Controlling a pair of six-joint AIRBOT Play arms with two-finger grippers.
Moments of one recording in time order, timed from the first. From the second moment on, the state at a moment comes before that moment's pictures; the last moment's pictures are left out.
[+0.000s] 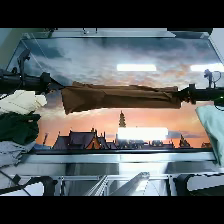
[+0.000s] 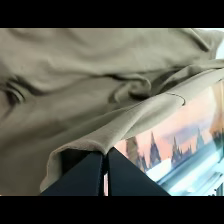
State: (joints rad) left arm 0.20 -1.45 1.28 0.69 -1.29 -1.17; right arm -0.48 -1.69 1.21 -0.51 1.28 0.89
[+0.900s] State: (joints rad) left arm 0.14 -1.82 1.49 0.68 -1.18 -1.16; right arm -0.46 -1.90 1.37 -0.47 1.18 0.80
